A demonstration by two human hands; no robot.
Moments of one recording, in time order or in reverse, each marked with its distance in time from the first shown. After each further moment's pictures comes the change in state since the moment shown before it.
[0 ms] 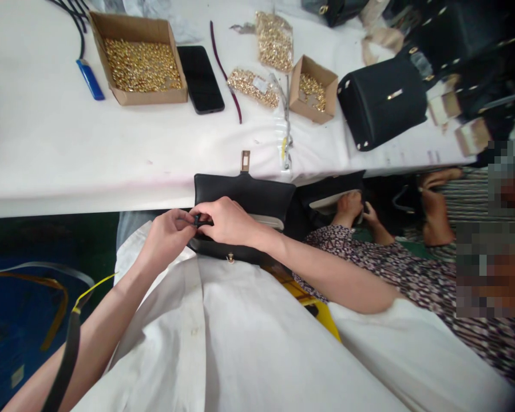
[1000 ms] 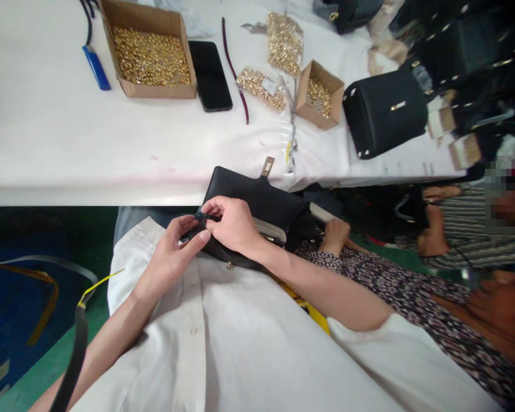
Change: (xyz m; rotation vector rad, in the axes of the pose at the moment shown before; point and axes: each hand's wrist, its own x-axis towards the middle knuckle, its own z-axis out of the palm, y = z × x) left_hand -0.043 -0.010 0.017 -0.218 -0.002 0.007; right_hand -0.008 -0.006 0.028 0.124 0.345 0.277
